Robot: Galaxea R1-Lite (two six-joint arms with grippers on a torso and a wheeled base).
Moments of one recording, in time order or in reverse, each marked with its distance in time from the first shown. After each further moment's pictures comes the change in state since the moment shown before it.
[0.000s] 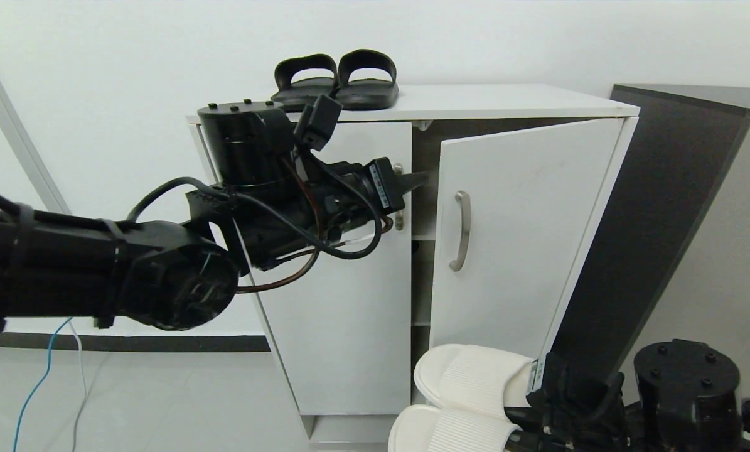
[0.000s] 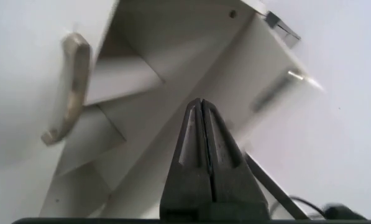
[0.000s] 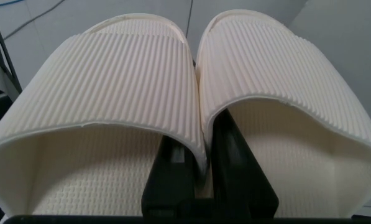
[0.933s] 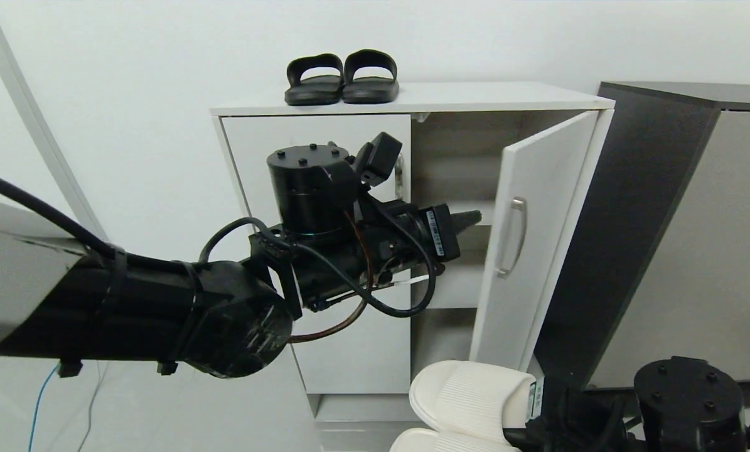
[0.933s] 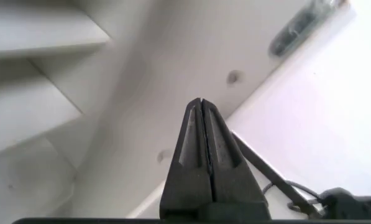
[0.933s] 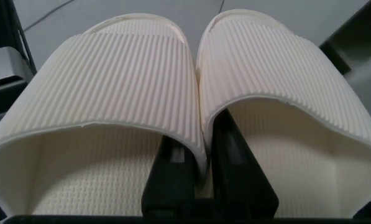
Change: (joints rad) left arm -0.119 0.066 0.058 -0.117 0.010 0.010; right arm 0.040 -0.001 0.029 -0.002 0.000 0.001
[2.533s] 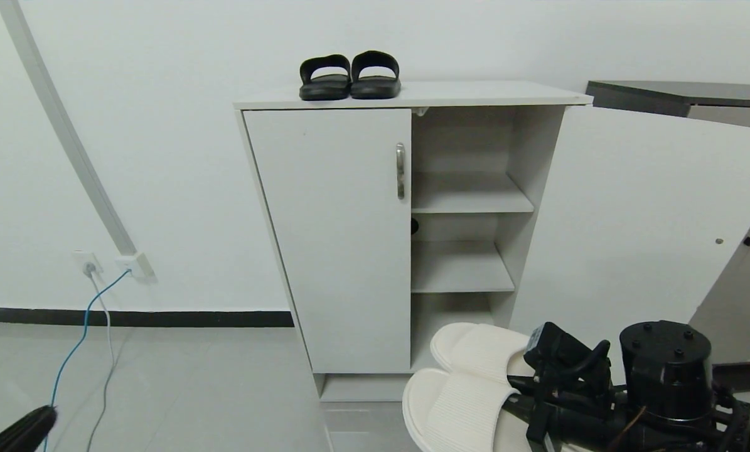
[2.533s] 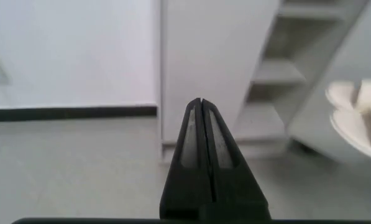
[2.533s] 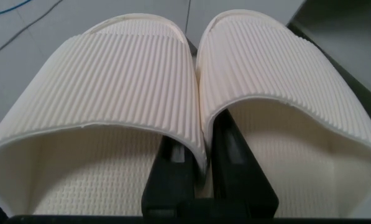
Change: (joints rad) left arm 0.467 -1.346 1.004 0.527 0.466 0.428; right arm -0.155 0.096 -0.051 -0.096 -0.005 0.025
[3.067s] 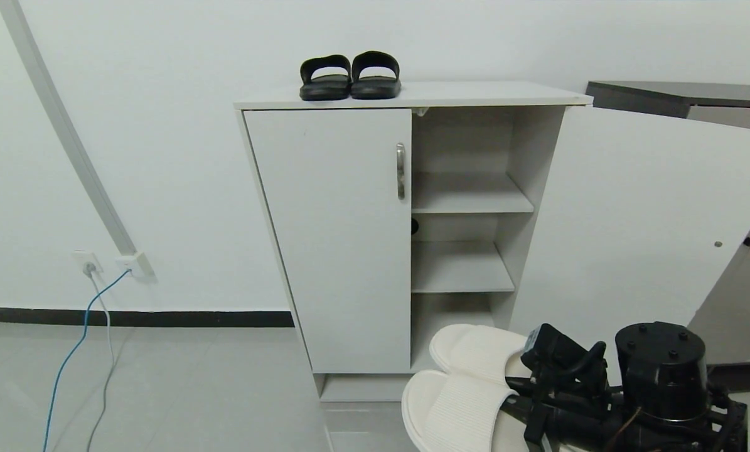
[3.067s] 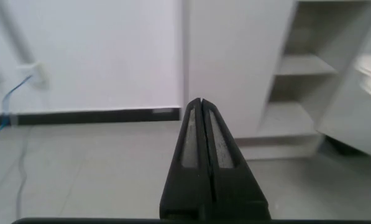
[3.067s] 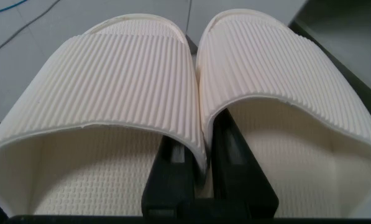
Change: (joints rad) left arm 0.229 -0.491 0.108 0.289 -0.198 0.099; right arm 0.007 0.013 -0.003 -0.003 0.000 0.000
